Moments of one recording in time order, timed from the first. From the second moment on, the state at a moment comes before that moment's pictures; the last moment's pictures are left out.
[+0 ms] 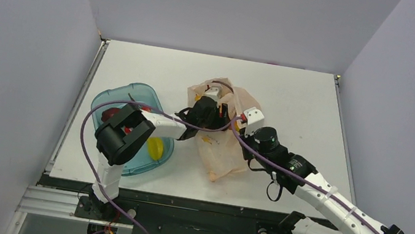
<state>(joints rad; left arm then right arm) -0.74 1.98 1.11 0.35 -0.11 -0.60 0.79 0.99 0.79 -0.39 0.18 0.07</state>
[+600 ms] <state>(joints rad) -0.61 1.73 0.95 0.49 0.51 -0.97 0.78 1.04 0.72 -0.21 0.57 0.25</state>
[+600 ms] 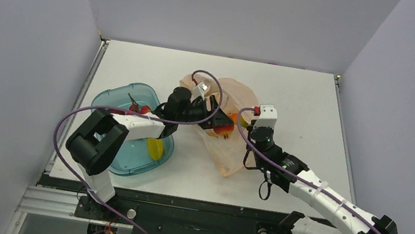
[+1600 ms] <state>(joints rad) -0.76 1.11 0.85 -0.16 0.56 -0.60 0.65 1.23 0.89 -0.18 0.84 0.32</state>
